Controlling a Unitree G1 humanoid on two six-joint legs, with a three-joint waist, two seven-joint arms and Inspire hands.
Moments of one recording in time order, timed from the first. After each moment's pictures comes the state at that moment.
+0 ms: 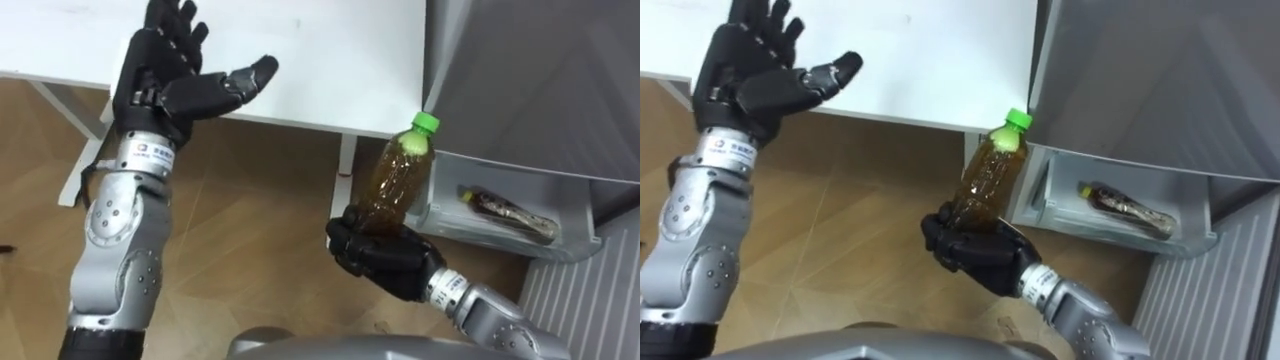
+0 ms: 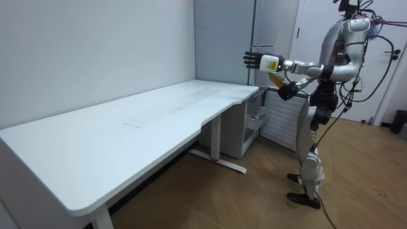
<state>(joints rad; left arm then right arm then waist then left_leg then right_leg) 0.16 0.26 0.03 -0.22 -0.50 -0.01 0.05 0.23 -0.31 0.37 0.41 0.85 0.11 0.63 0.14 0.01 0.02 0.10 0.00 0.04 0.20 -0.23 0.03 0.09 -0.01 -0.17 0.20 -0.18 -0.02</state>
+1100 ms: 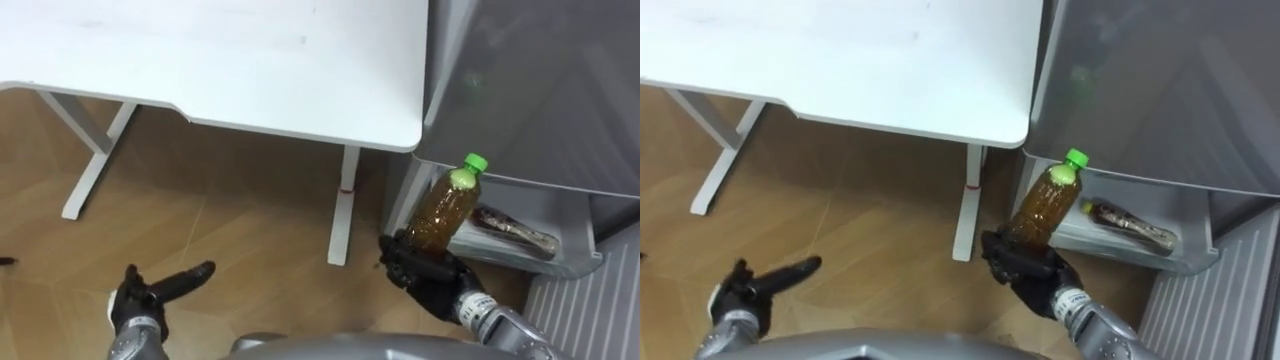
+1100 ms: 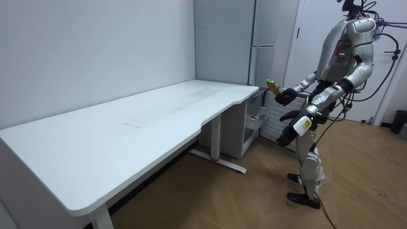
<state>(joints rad) 0.34 0.22 0.05 0.64 -0.58 0.05 0.25 0.25 -0.29 0.21 0.58 0.83 0.17 0.35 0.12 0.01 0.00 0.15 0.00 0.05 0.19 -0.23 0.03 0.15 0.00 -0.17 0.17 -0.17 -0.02</state>
